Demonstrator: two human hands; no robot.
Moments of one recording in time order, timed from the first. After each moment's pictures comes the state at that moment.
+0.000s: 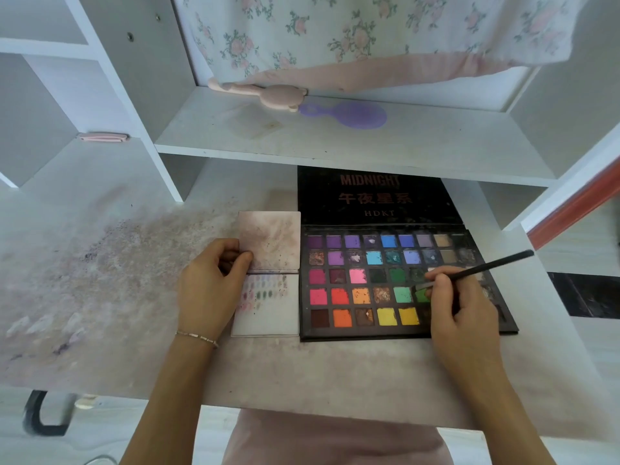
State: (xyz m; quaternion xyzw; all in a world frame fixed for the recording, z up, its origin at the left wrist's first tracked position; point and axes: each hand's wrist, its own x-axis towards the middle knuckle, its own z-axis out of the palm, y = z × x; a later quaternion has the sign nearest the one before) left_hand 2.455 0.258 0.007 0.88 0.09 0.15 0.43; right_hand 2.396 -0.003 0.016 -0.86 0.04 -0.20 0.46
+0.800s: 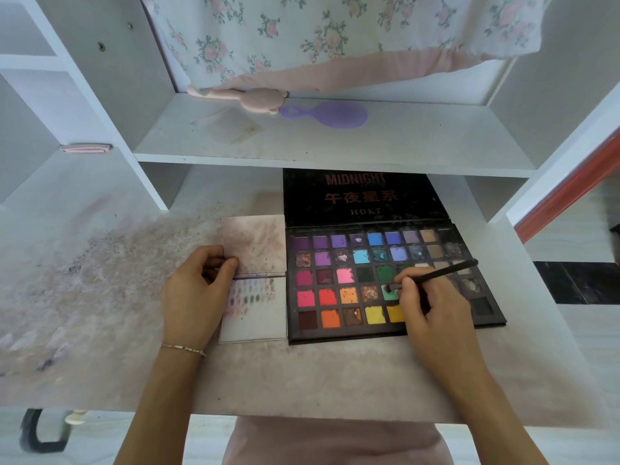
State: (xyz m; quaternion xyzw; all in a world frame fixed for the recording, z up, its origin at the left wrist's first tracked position) left_hand 2.452 0.257 0.006 0.89 0.09 0.18 0.41; right_hand 2.399 0.001 0.014 -0.90 -0.02 -0.20 0.38
